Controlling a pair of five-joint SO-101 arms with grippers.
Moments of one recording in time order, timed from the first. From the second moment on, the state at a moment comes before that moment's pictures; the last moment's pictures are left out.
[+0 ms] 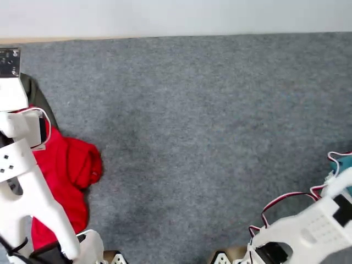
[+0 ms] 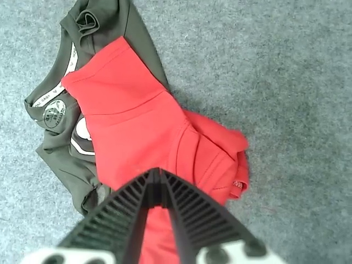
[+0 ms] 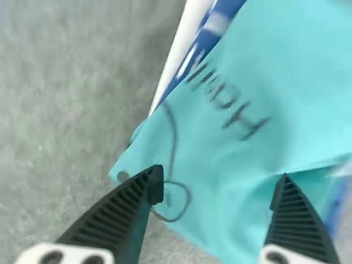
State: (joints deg) left arm -27.9 -21.5 -2.9 99.4 -9.4; right arm 49.6 20.1 -22.5 76.6 14.7
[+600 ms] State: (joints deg) left arm -27.9 -21.5 -2.7 99.4 -9.4; right arm 53.2 37.6 -24.2 44.6 23.1
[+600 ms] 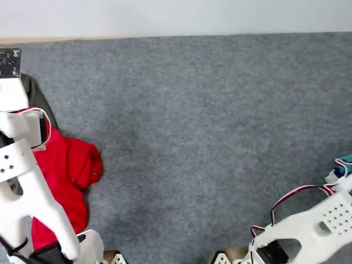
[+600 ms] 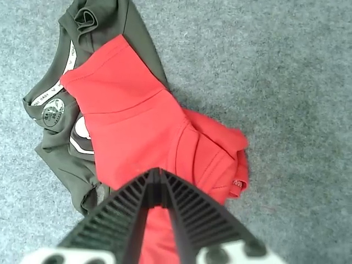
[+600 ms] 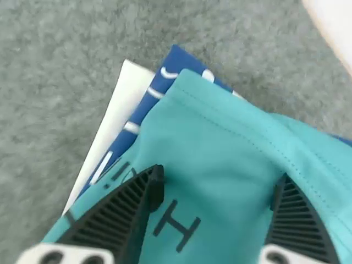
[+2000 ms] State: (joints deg) left arm -27.9 -23.2 -2.7 99.4 -9.4; right arm 66.3 33.3 -25.8 83.0 35.0
